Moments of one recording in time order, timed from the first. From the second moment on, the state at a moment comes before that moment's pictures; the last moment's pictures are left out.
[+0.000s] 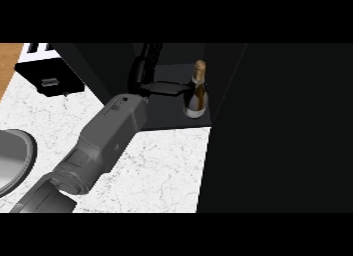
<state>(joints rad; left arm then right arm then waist) -1.12 0.03 -0.27 -0.19 0.68 0.14 -0.71 -0.58 -0.18 -0.08 -2.38 -0.26 -0.04 0.89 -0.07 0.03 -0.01</state>
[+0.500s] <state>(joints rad) -1.07 0.02 -0.29 -0.37 0.64 0.11 -0.62 -0.57 -0.20 -0.06 -2.39 -0.24 -0.08 0.93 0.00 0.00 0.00</state>
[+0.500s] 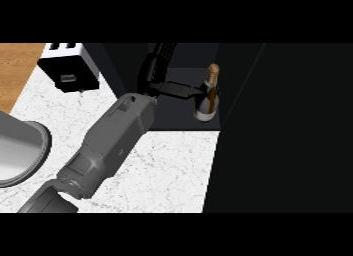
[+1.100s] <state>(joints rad) -0.85 0.00 -0.48 -0.95 0.59 0.34 -0.37 -0.58 -0.22 -0.03 -2.40 -0.21 -0.11 0.94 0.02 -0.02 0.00</state>
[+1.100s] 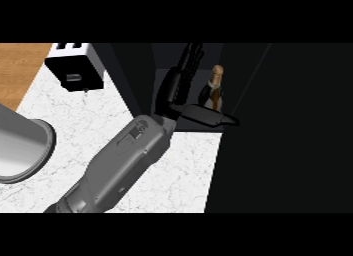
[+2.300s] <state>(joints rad) -0.15 0.17 -0.86 -1.86 0.48 0.64 -0.30 -0.63 -0.23 0.03 -2.41 -0.15 -0.16 0.97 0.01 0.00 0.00</state>
